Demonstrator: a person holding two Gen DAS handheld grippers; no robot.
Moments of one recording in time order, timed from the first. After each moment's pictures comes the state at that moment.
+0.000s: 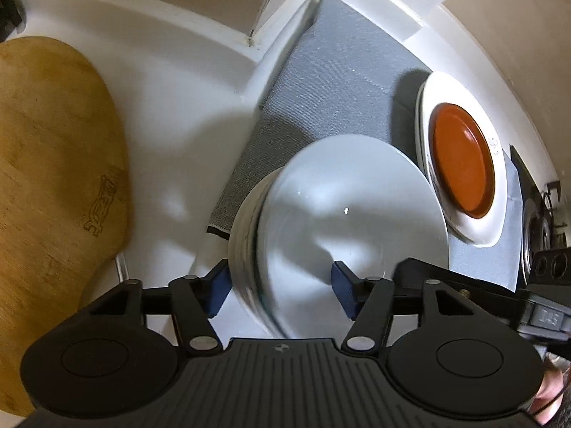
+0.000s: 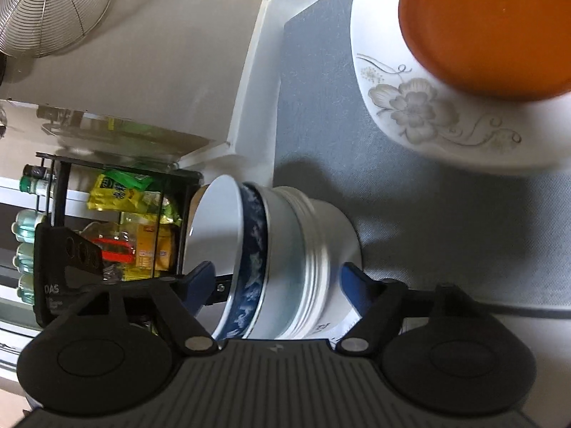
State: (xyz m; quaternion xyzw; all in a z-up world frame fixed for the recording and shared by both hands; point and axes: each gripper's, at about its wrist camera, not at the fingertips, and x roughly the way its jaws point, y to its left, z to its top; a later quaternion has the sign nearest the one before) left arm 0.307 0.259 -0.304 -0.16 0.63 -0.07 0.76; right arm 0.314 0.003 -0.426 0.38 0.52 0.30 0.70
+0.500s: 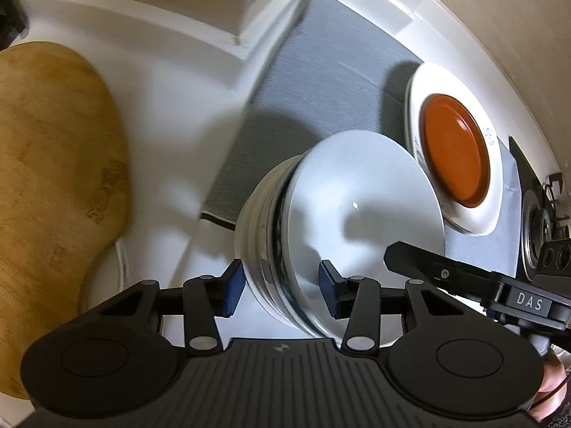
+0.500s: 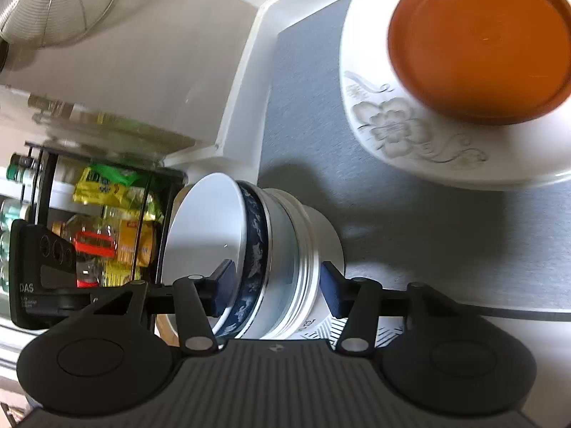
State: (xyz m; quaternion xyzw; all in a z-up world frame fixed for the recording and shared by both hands) left arm 0.303 0.241 -0.290 -0.15 0.64 -0.06 0.75; right arm 0.313 -0.017 -0.410 0.36 0.52 0.28 0.72
